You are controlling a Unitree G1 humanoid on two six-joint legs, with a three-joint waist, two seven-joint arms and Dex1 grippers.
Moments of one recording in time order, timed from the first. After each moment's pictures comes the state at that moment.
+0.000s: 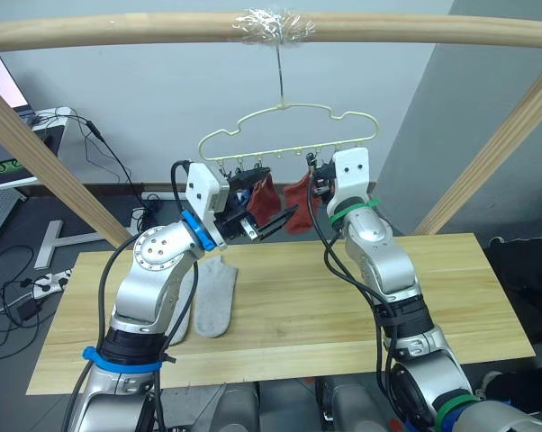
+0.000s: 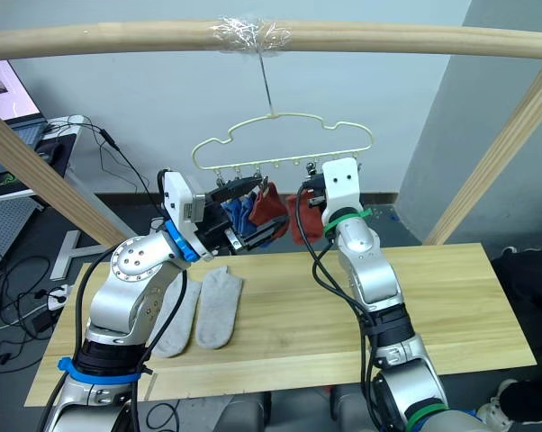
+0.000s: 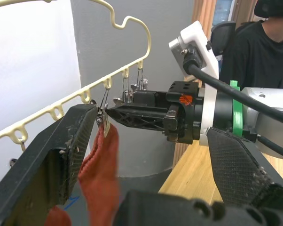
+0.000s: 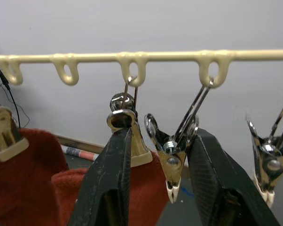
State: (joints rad) left arm -0.43 0.42 -0.03 -0.22 -0.32 0.19 -0.73; right arm -0.65 -0.01 0.11 0.08 0.01 0.39 -0.02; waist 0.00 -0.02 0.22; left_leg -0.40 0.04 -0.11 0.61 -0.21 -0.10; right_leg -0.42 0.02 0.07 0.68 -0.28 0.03
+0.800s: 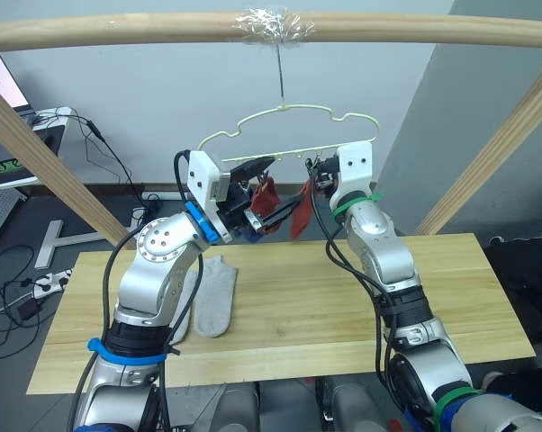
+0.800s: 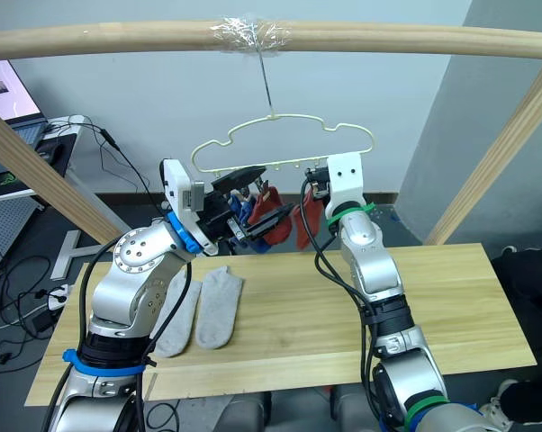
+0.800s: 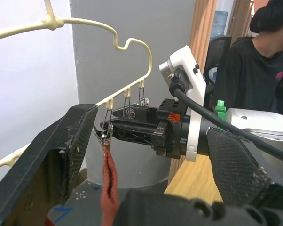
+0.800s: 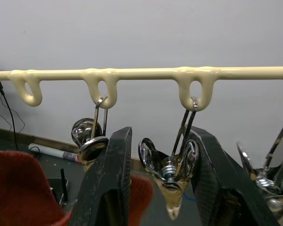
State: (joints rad) left arm -0.48 0.40 -0.03 -0.23 -0.35 0.23 -0.71; right arm -0.70 -0.02 0.08 0.16 0.01 0.34 0.00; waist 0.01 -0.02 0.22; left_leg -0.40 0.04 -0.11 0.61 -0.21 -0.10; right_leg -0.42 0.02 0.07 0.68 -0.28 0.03
